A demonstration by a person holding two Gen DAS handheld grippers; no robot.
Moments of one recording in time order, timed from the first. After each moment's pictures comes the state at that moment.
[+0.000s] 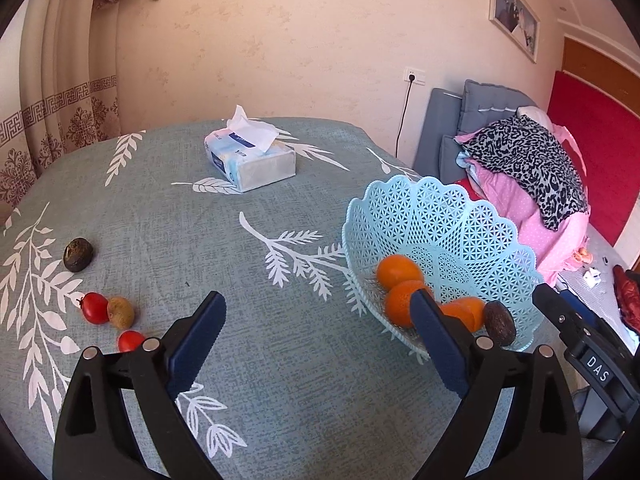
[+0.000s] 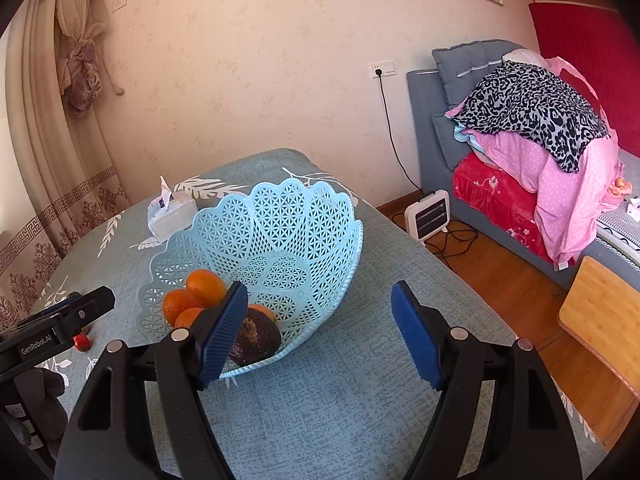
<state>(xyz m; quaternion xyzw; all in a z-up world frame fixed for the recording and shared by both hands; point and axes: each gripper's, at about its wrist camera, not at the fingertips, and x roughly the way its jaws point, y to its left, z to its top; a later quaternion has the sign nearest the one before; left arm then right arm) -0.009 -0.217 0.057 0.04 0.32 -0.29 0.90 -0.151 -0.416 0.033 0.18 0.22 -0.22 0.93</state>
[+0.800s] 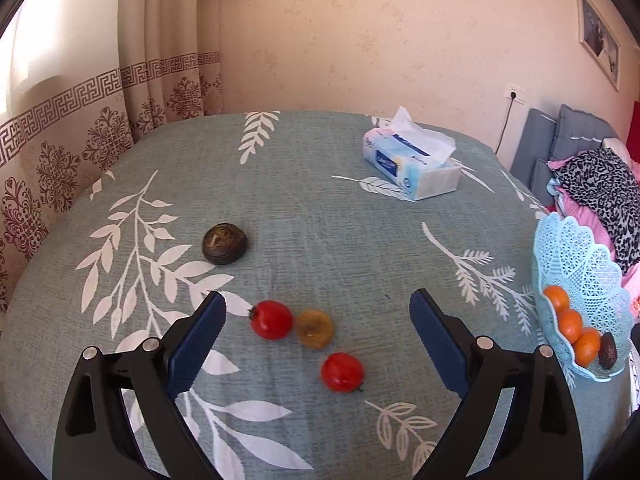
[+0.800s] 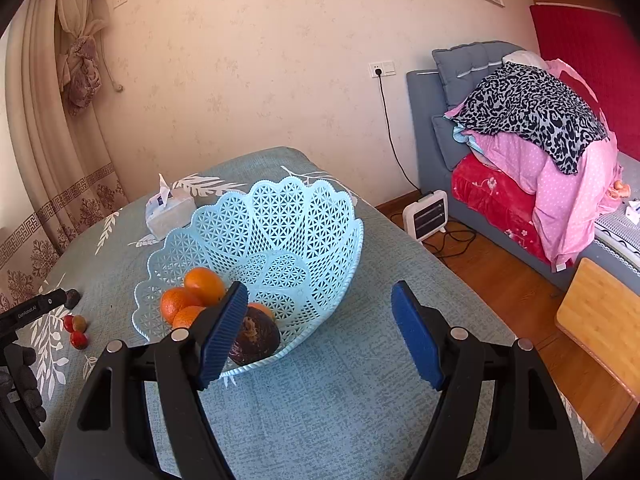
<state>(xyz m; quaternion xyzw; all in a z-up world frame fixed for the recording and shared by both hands) 0.060 -0.105 0.052 0.02 0.34 -0.13 0.93 -0.156 -0.417 0.033 0.18 0.22 -0.22 0.93</state>
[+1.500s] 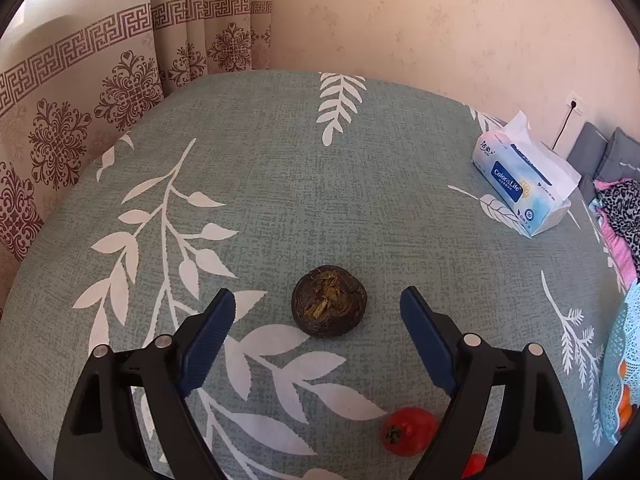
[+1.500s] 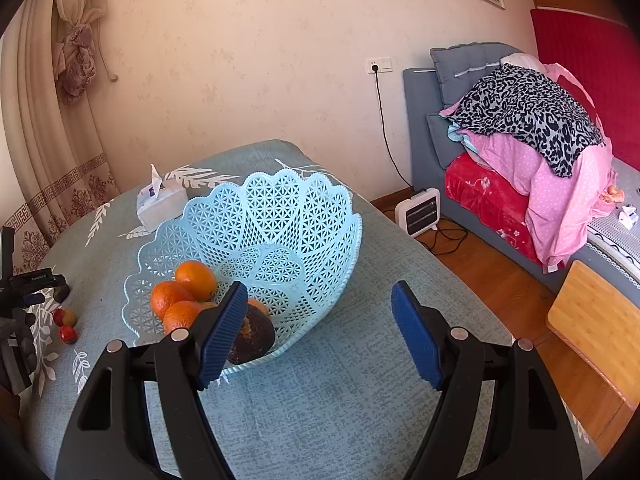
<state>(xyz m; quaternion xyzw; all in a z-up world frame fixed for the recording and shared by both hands) 0.173 -0.050 0.025 -0.01 0.42 -0.07 0.91 -0.148 -0.415 0.032 0.16 0.24 -0.23 0.93</state>
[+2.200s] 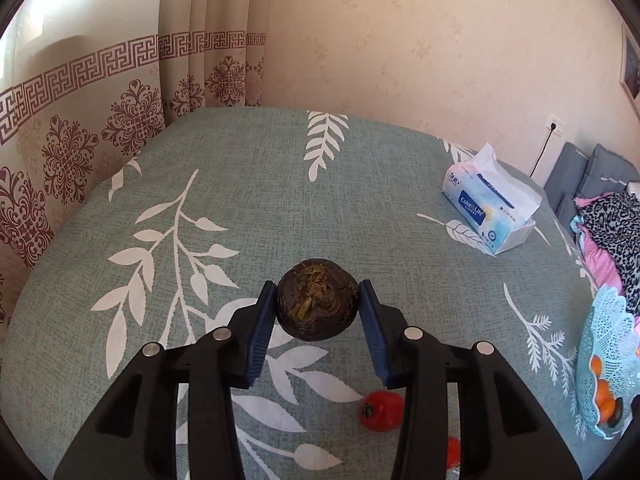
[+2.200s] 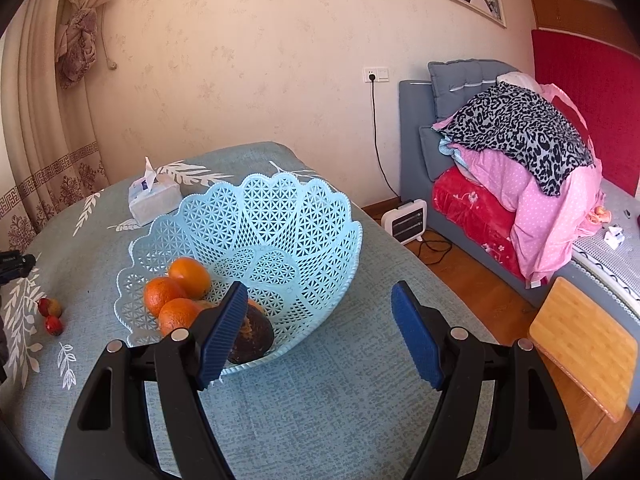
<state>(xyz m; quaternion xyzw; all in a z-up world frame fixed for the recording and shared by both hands) 0.136 -0.040 0.059 -0.04 0.36 -0.10 0.93 -0.146 -0.398 0.037 0.11 0.24 -0.26 0.93</state>
